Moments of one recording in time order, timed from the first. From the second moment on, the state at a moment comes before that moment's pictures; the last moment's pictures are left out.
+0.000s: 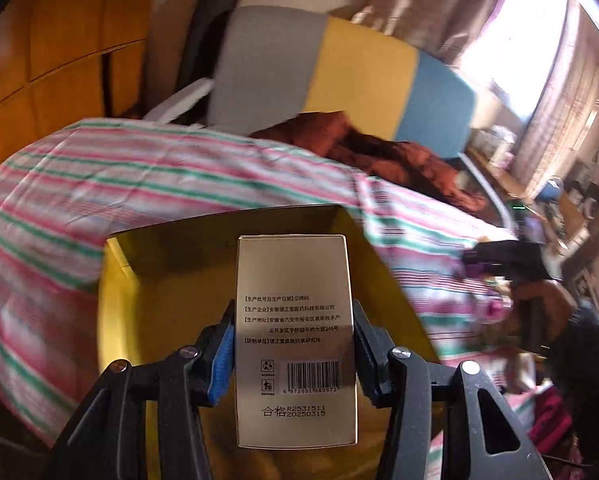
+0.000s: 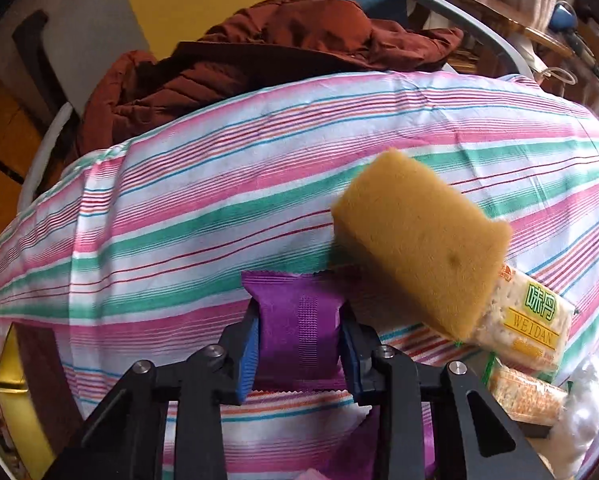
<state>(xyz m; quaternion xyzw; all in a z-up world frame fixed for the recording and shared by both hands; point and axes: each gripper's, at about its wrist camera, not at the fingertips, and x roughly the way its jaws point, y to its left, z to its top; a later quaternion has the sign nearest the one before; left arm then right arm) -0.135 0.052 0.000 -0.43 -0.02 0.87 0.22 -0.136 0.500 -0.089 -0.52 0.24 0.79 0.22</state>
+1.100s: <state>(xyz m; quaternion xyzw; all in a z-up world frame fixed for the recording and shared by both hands) -0.086 -0.036 0.006 -0.40 -0.06 0.91 0.09 -0.112 0.197 -0.001 -0.44 0.08 0.89 -0.10</state>
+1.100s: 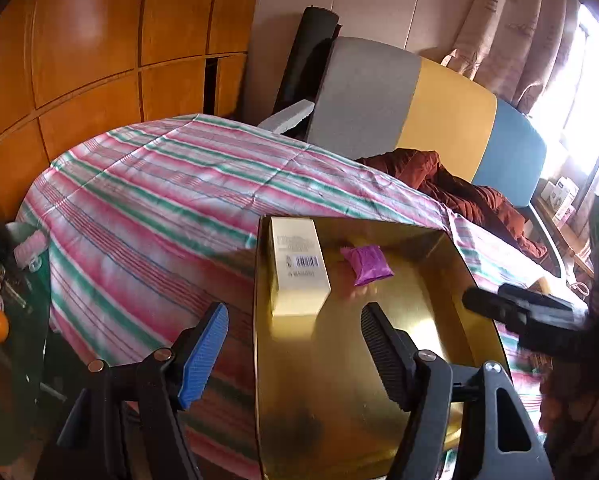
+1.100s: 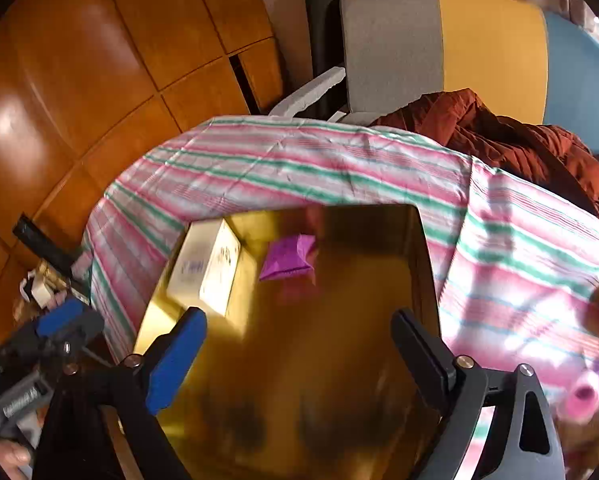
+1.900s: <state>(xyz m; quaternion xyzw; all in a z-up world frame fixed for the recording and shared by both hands) -0.036 0.013 -0.004 -0.40 0.02 0.91 0.12 -0.003 0.212 0.009 -0.35 0.01 0.94 0.00</state>
